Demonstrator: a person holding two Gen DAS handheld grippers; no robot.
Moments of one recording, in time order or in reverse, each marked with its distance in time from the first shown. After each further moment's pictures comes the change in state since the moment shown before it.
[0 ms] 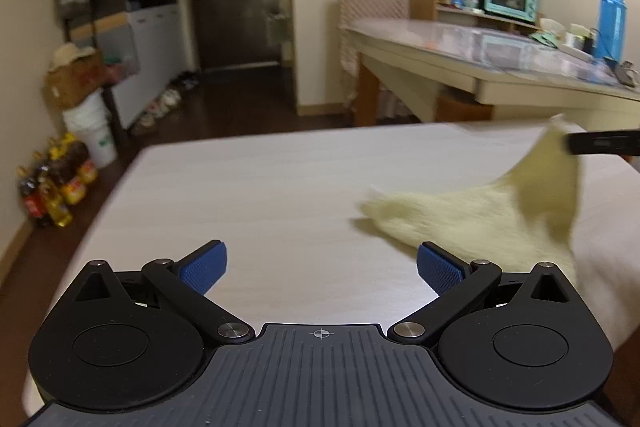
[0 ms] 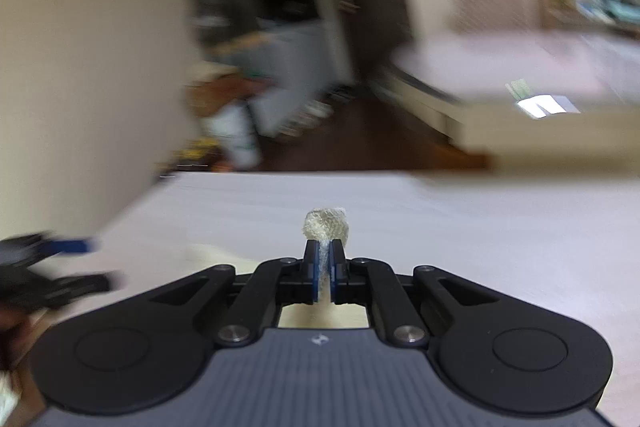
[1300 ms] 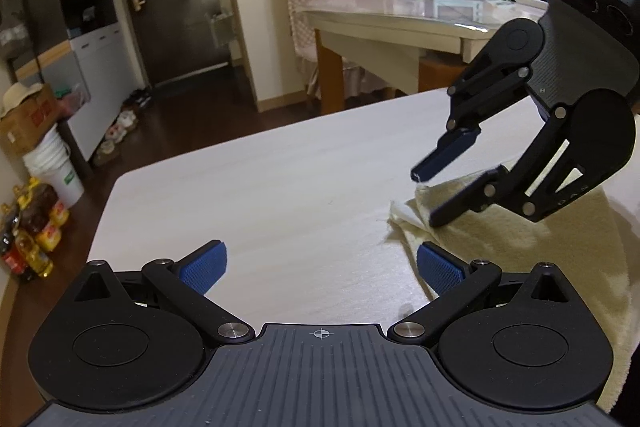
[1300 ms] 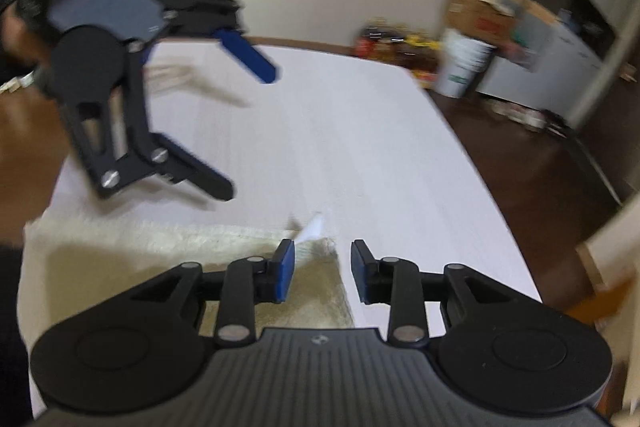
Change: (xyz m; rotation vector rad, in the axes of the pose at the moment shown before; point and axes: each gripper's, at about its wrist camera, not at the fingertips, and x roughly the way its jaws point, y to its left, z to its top) left arm 0.059 0.020 0.000 0.198 0.052 -0.148; right arm 0.182 0.097 0.036 -0.841 0.407 0.350
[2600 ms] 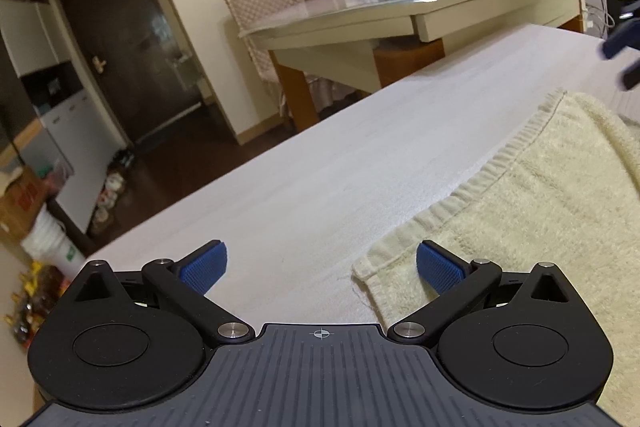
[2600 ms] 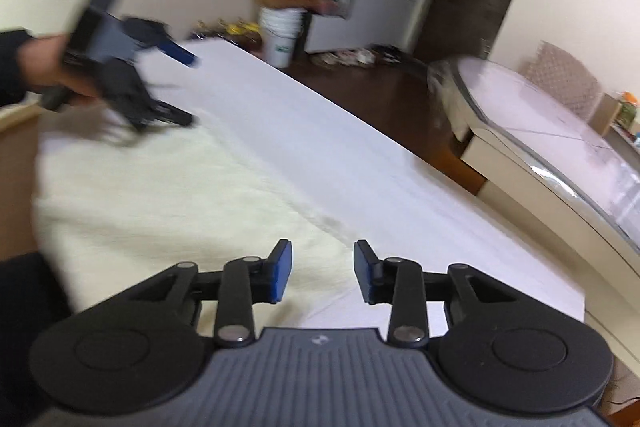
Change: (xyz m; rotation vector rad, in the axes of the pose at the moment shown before) left arm 0.048 -0.048 0.016 0.240 -0.048 0.006; right arm -0.158 0.049 -0.133 0.476 0.018 -0.488
